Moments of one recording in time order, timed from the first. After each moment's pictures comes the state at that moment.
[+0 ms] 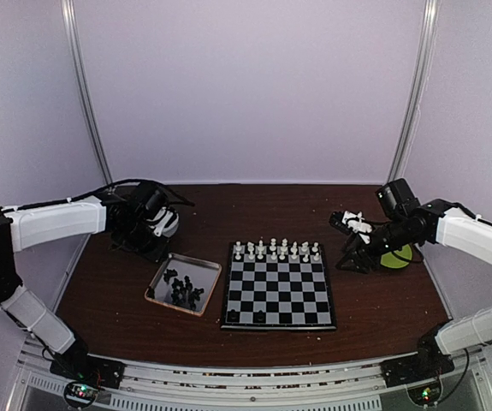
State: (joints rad) left arm -0.58 1.52 1.07 -0.71 -0.15 -0.12; right arm 0.40 1.23 0.91 -0.66 -0.47 -0.55
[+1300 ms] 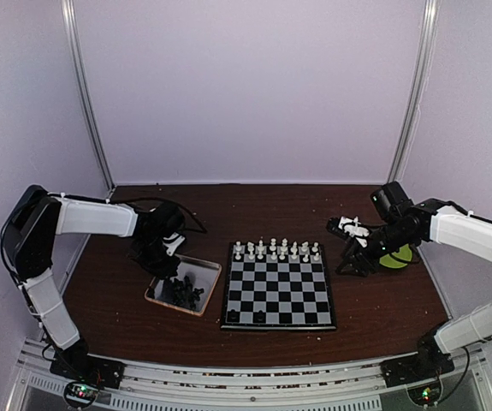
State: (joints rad) left arm -0.58 1.78 1.09 -0.70 -0.12 -0.10; right arm 0.40 1.28 0.91 -0.69 -0.46 -0.58
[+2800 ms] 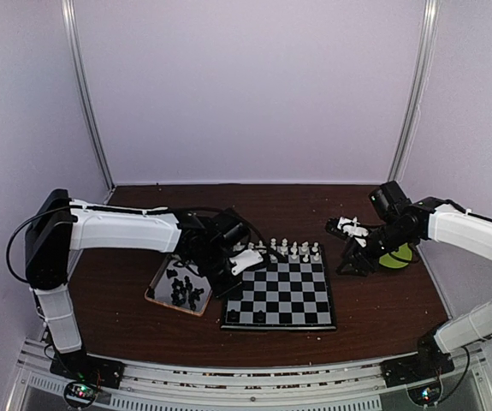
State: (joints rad) left arm -0.99 1.88 1.36 -0.69 0.19 0.13; right arm 0.40 1.30 0.93 -0.71 -0.44 -0.58
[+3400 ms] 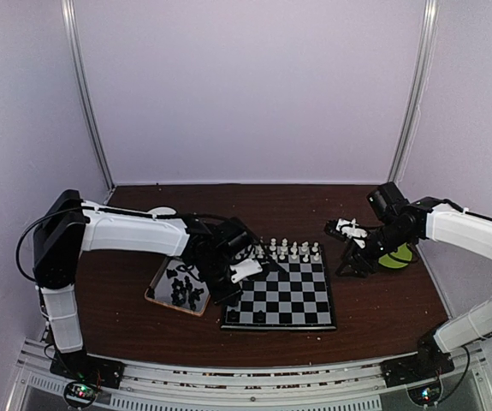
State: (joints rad) left arm -1.00 1.94 1.37 -0.74 0.15 0.17; right arm 0.41 1.32 0.93 -0.72 -0.44 -0.58
